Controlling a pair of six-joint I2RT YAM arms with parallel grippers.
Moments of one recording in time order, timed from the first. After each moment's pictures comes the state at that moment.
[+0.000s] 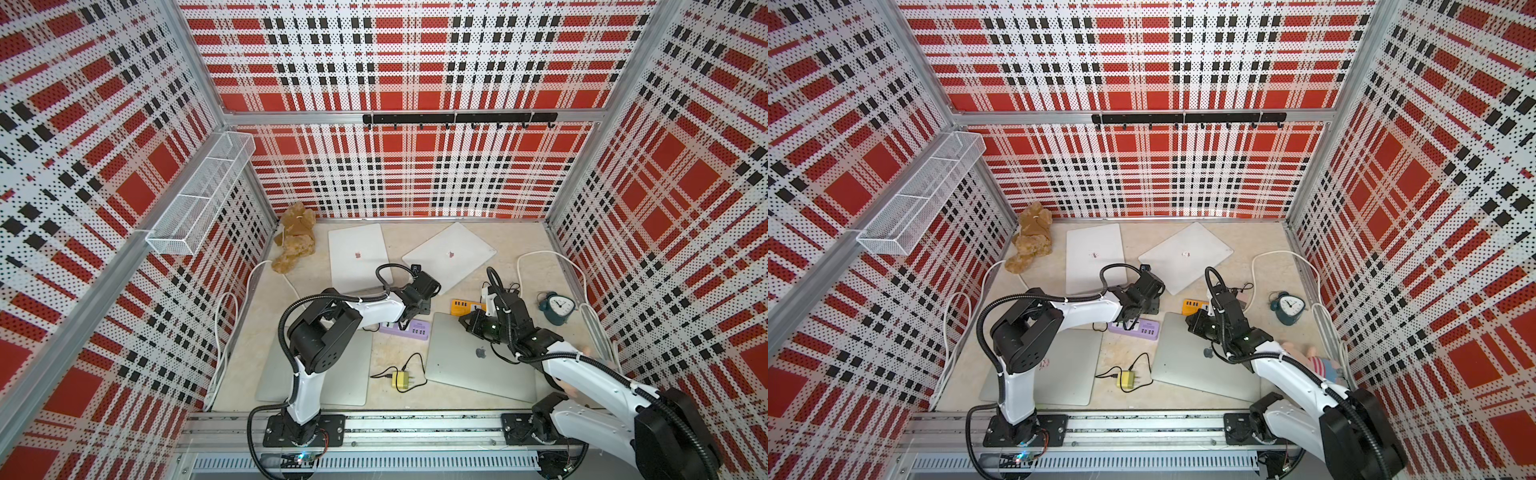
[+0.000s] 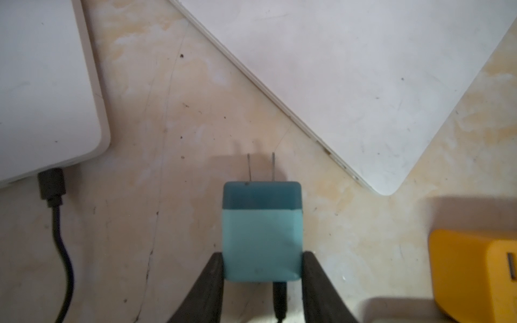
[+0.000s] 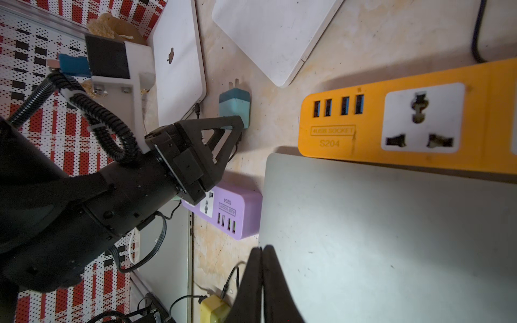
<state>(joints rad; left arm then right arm) -0.80 1.98 1.22 -0.22 -0.31 -0.61 0.48 1.07 0.48 -0.08 -0.25 0.87</state>
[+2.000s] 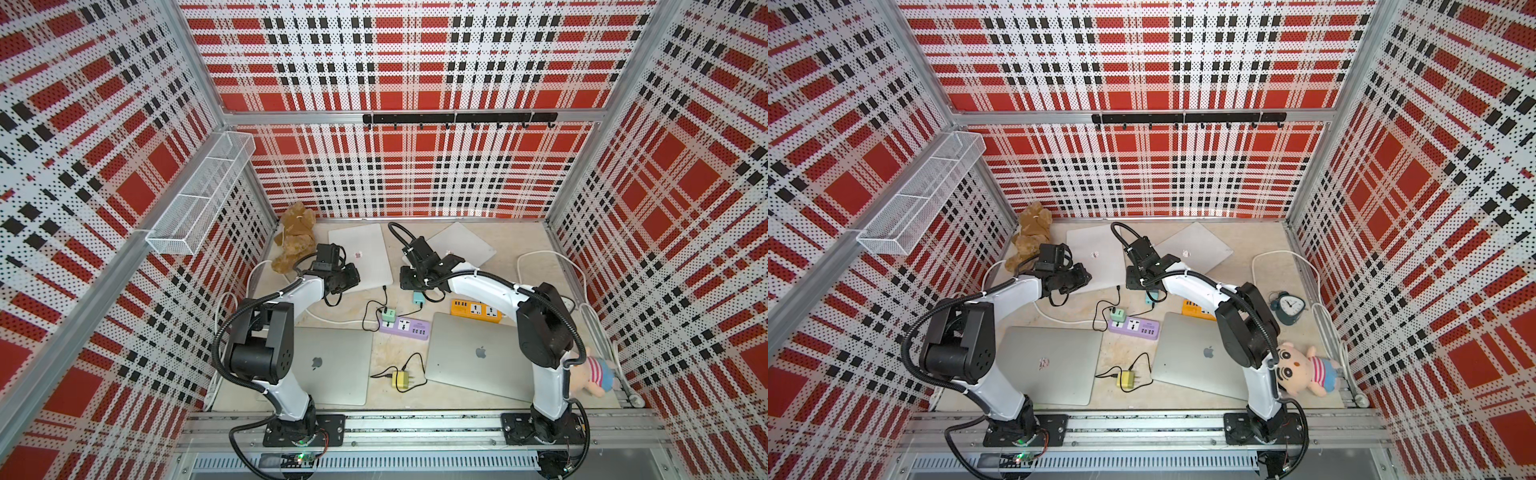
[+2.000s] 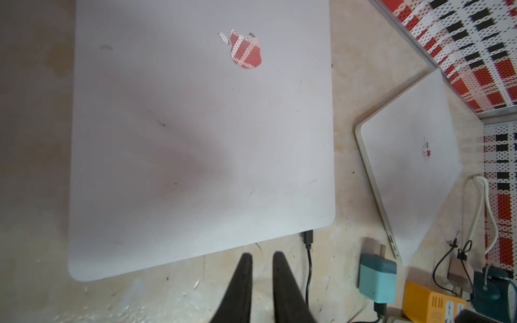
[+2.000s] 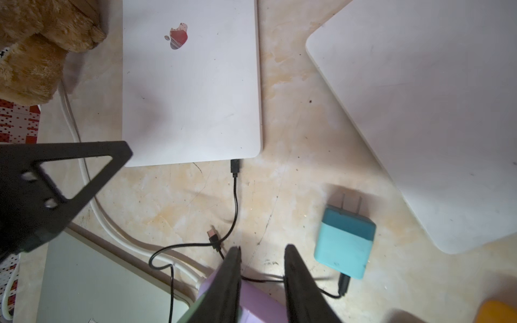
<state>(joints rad) -0.13 1.73 1.03 -0.20 0.27 -0.52 0.75 2.01 1.63 -0.54 0.04 0.64</state>
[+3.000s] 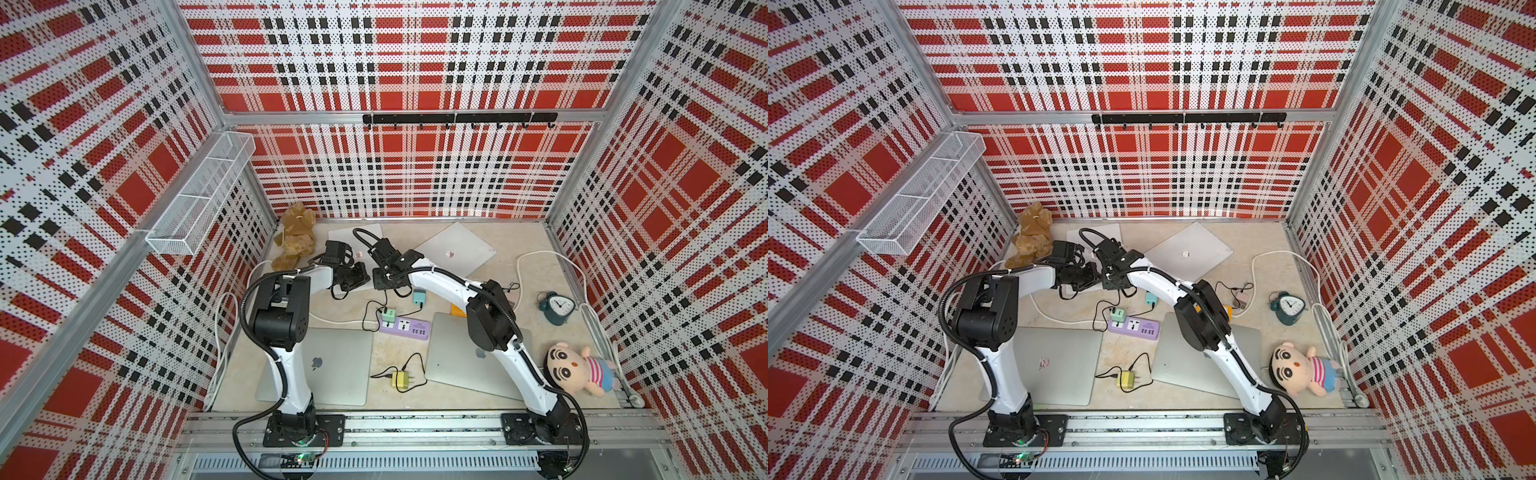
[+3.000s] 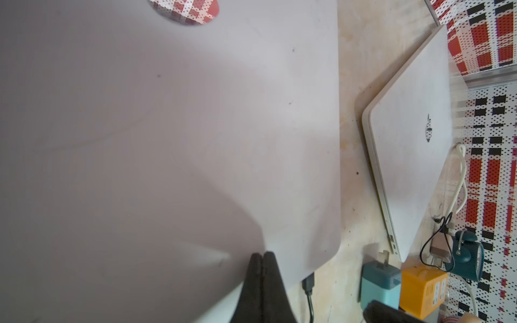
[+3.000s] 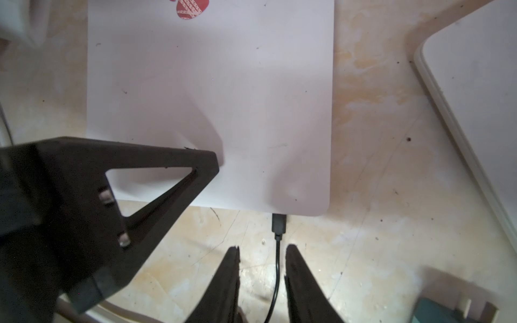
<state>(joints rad) -0.13 1.99 1.20 -0.18 0.47 -0.50 0.82 2.44 2.18 -0.78 0.11 0.60</state>
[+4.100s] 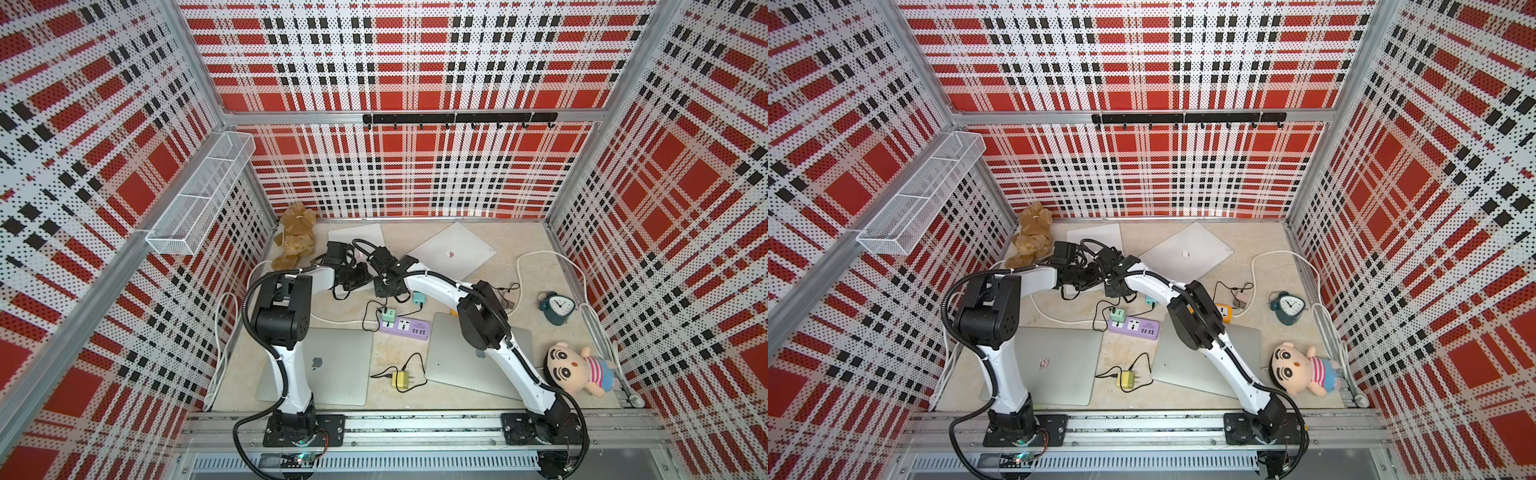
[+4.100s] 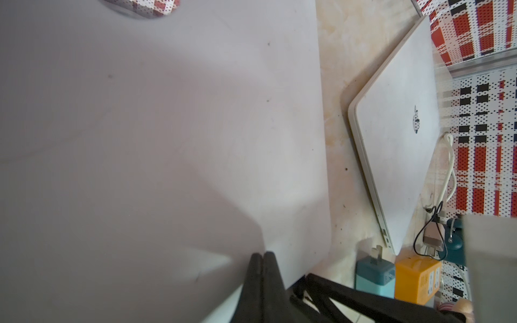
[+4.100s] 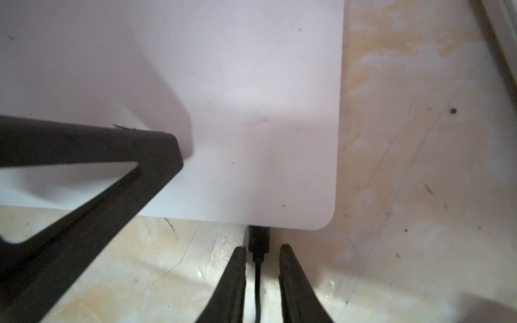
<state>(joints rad) -0.14 2.00 1.19 -0.13 0.50 -0.47 0.82 2.51 2.19 -0.80 0.12 0.61</state>
